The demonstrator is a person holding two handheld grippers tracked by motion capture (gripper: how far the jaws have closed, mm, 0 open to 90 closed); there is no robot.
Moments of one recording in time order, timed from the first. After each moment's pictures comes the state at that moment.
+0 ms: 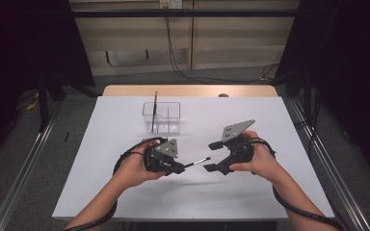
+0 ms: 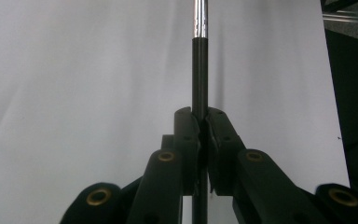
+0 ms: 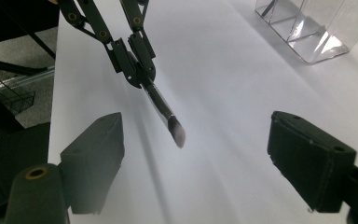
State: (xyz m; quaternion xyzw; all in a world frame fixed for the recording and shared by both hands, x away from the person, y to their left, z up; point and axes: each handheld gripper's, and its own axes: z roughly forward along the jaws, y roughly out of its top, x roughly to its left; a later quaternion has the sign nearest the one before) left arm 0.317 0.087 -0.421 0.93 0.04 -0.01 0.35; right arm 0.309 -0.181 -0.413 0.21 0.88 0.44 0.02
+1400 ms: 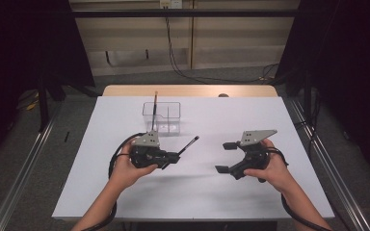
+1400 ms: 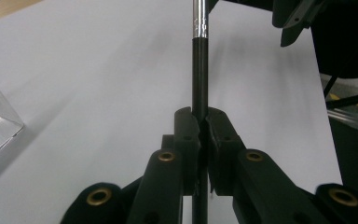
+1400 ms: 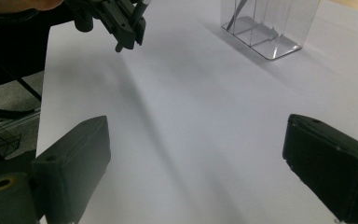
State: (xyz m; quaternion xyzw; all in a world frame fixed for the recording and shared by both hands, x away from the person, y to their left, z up) left arm 0.327 0.125 -0.430 0.85 0.14 -0.01 0.50; right arm 0.292 -0.221 -0.434 0.26 0.83 0.50 0.05
